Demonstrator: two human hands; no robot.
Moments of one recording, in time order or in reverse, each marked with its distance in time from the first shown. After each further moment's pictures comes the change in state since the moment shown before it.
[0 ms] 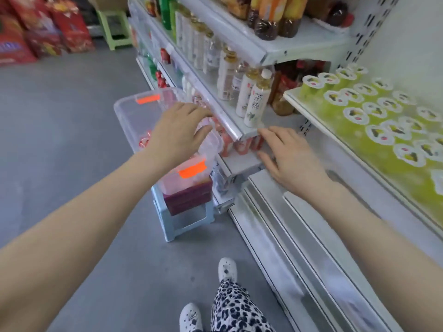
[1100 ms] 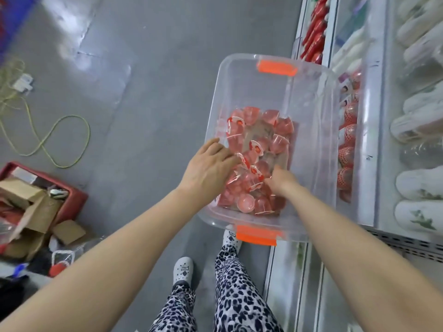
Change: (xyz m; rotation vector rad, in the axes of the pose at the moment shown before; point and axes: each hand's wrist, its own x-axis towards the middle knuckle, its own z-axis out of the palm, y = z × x) left_hand -0.051 -0.182 0.152 0.143 -0.218 -0.559; right_hand 0.246 -0.074 0.379 0.162 -1.224 0.095
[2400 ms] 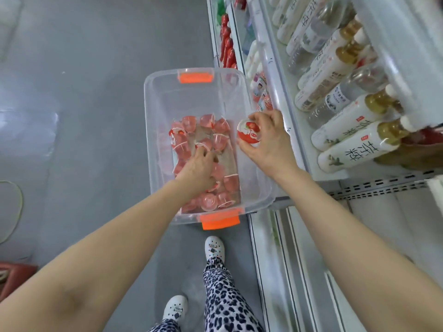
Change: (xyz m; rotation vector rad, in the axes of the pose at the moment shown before) left_hand 0.049 0.051 0.046 -0.257 -0.401 -0.113; right_hand -0.126 0.041 -0.070 0.328 0.925 -0.354
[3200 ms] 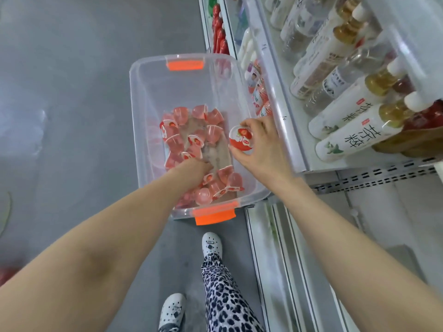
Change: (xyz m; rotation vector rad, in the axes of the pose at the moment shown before) left_hand 0.023 -0.024 0.038 0.398 -0.340 0.204; right_hand -0.033 0.011 0.019 -0.008 -0.009 -0.018
